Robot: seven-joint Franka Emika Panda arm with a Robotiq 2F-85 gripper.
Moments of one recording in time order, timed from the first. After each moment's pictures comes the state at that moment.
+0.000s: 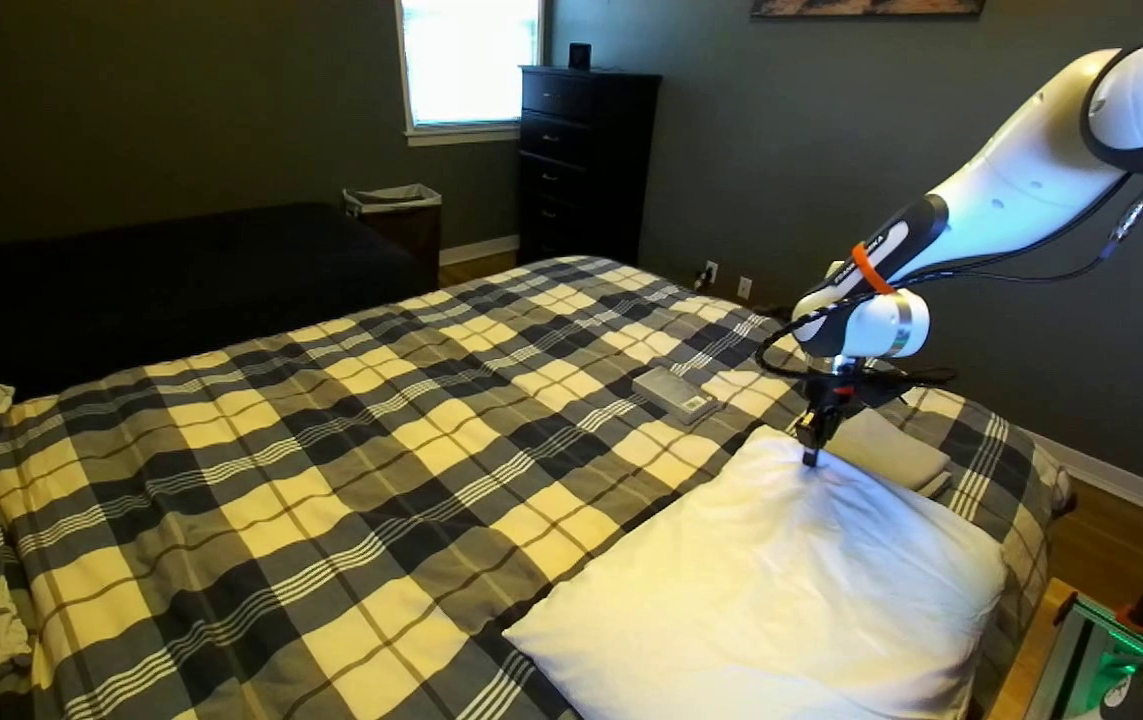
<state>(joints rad) -0.47 0.51 -0.03 -2.17 0.08 2.49 -0.58</state>
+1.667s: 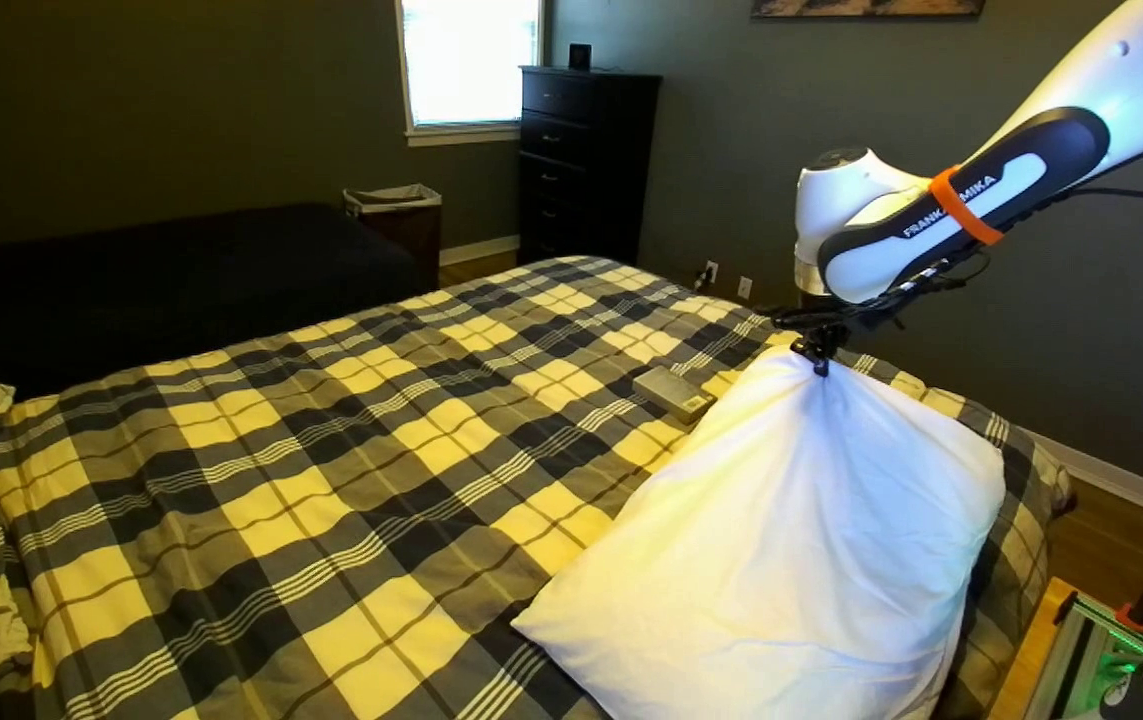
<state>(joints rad) -0.14 0.08 -0.20 -2.31 -0.50 2.39 0.14</state>
